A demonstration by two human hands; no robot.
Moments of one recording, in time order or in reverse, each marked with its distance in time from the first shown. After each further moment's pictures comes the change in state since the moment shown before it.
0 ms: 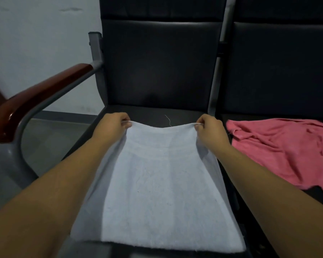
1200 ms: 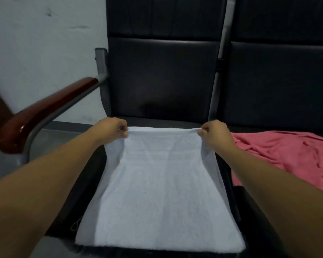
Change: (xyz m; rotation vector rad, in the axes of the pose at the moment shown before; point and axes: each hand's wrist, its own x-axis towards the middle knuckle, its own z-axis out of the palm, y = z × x) left_hand 0.017 -0.011 -0.045 0.224 -0.212 0.115; right_hand 0.017 -0.011 -0.028 -0.109 -0.063 -0.024
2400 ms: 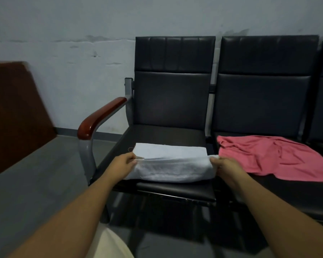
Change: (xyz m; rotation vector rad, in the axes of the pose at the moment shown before) left_hand -0.236 0.024 0.019 -0.434 0.164 -0.093; right_hand -0.199 0.027 -0.046 1.021 -0.215 0.395
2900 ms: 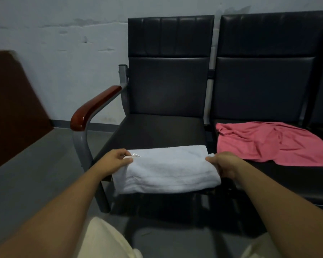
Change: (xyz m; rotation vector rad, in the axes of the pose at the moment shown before) left_hand -0.006 -0.018 -0.008 -0.153 -0.218 -0.124; right_hand -0.009 0.002 -0.002 -0.226 -0.040 0.251
